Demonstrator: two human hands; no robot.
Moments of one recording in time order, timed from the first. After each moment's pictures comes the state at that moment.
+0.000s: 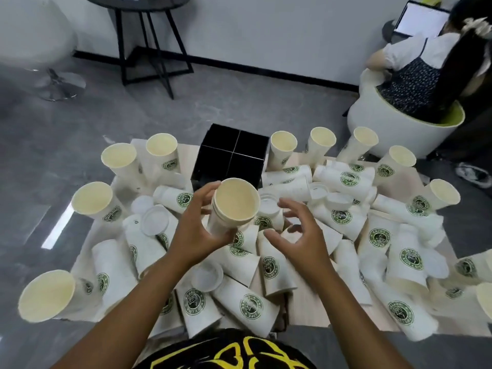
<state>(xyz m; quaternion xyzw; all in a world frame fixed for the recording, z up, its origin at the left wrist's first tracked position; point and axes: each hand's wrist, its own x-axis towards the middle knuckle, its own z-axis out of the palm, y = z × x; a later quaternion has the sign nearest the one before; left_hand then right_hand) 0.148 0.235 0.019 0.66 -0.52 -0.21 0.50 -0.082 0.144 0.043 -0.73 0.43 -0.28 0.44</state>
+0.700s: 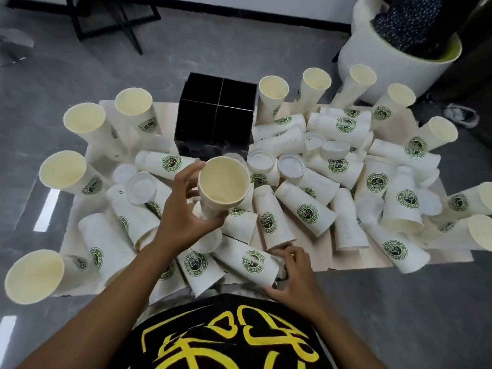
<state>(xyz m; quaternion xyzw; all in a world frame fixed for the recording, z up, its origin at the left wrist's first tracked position) 0.147 0.268 -0.013 0.63 -0.53 -0.26 0.50 -0.165 0.267 -0.096 -0.80 0.49 -0.04 0.33</state>
